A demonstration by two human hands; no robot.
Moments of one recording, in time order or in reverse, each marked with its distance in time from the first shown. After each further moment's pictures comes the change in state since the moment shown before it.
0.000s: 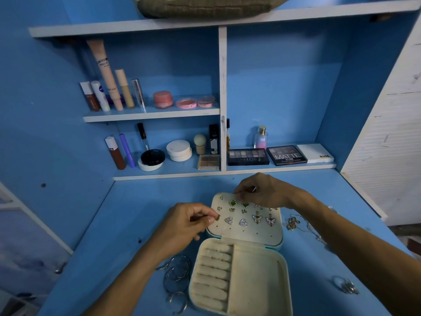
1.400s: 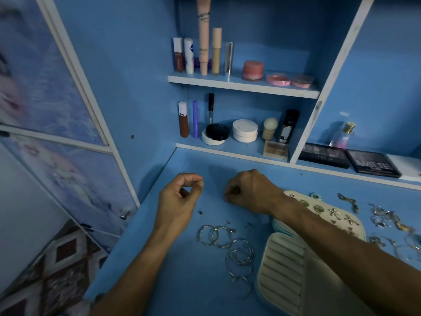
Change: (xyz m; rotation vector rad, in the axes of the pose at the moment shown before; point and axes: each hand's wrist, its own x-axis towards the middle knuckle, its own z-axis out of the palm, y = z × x) left_hand -0.038 -0.087 -0.073 -0.177 0.797 0.028; right_hand 0.084 -0.117 0.110 -0.309 0.029 -0.246
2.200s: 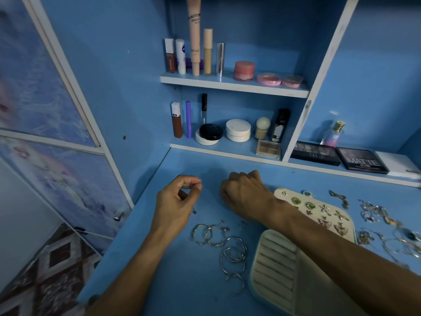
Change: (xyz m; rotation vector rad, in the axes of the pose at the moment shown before) left_hand -0.009 0.008 0.000 0.060 -0.060 0.002; right_hand -0.013 -0.009 0.010 -0.394 0.047 -0.065
